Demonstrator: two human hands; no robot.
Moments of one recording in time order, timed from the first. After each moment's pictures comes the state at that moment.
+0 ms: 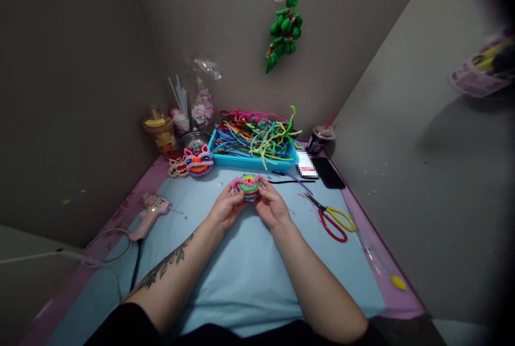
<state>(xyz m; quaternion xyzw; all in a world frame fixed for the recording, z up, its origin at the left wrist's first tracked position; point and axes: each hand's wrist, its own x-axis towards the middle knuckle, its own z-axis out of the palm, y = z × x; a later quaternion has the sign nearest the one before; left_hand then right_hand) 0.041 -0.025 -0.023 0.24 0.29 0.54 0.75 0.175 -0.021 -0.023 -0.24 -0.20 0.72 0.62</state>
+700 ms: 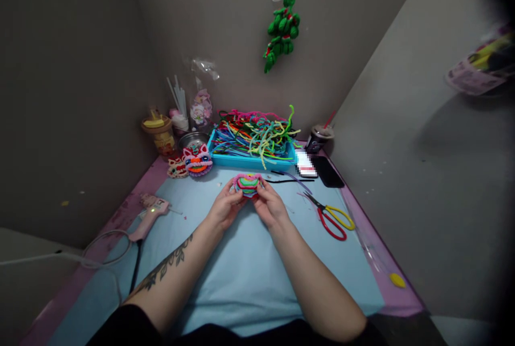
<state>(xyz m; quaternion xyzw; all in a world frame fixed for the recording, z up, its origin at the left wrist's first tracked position) 0.040 -0.023 -0.026 0.23 0.28 0.54 0.76 0.171 -0.019 -0.029 -0.26 -0.19 0.70 0.64</state>
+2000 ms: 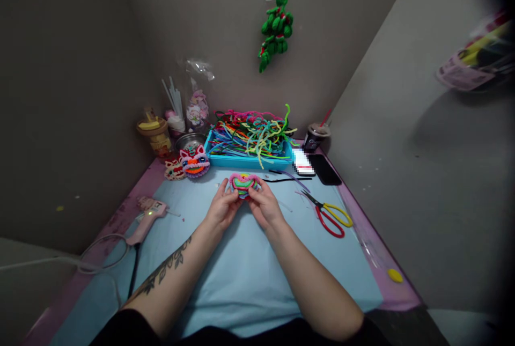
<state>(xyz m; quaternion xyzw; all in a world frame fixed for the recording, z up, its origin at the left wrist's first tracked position) 0.042 -0.023 -0.025 0.18 0.31 0.58 0.73 0.159 -0.029 -0.020 -0.28 -0.21 0.67 0.65</state>
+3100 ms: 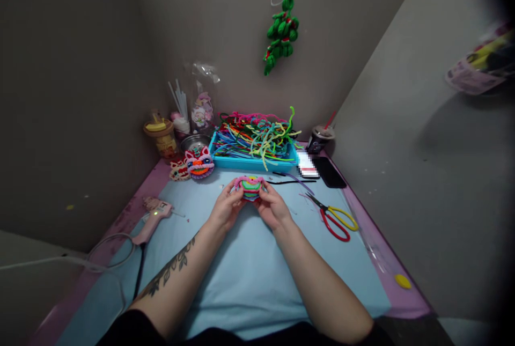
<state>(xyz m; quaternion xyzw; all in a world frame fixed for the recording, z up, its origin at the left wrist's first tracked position) 0.038 -0.026 -0.014 0.24 0.30 0.57 0.73 0.174 -0.023 -0.023 -0.27 -0.18 0.72 0.61</state>
